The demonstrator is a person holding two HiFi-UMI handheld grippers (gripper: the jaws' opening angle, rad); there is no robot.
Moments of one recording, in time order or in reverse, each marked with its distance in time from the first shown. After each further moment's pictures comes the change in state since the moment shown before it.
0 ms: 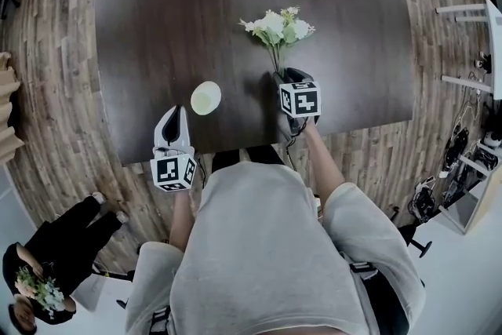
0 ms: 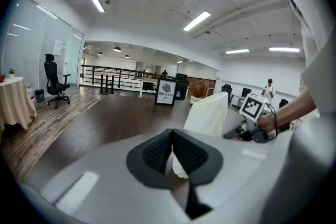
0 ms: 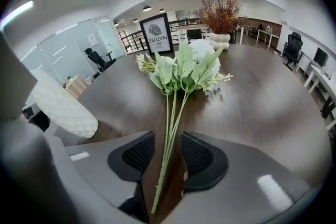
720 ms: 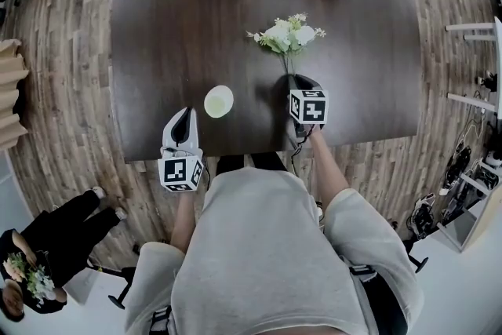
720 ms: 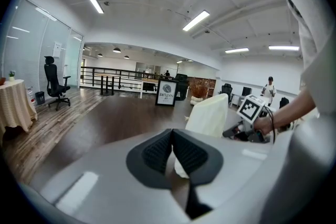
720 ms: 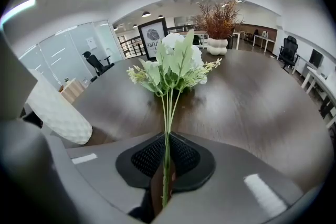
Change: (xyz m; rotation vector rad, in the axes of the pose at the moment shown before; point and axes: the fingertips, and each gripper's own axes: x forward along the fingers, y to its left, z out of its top) left arm 0.002 -0.001 0.004 0.016 -0.001 0.005; right arm 0.010 -0.011 0.012 0.004 -0.065 -0.031
